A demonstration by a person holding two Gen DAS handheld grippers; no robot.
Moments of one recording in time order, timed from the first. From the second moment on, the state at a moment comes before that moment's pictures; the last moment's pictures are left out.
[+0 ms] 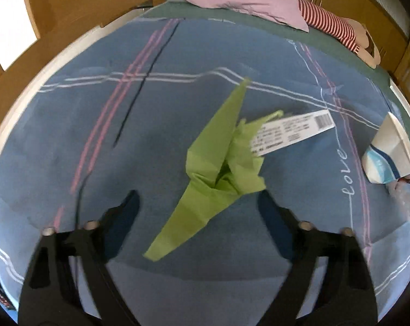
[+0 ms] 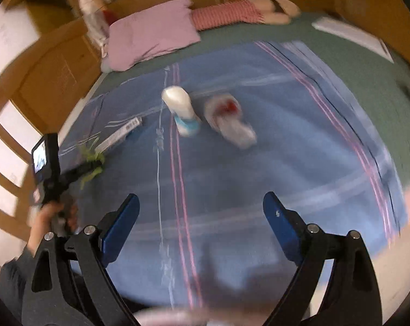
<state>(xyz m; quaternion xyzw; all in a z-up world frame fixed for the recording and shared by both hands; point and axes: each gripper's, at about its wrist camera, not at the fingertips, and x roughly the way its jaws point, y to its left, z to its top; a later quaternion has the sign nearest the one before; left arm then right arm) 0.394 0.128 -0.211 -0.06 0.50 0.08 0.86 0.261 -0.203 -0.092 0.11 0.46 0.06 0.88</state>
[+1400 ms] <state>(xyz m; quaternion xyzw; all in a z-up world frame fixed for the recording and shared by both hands) 0.131 0.081 -0.098 -0.15 0.40 -0.13 0.89 0.095 -0.186 -0.005 0.10 0.38 0.14 0.91</state>
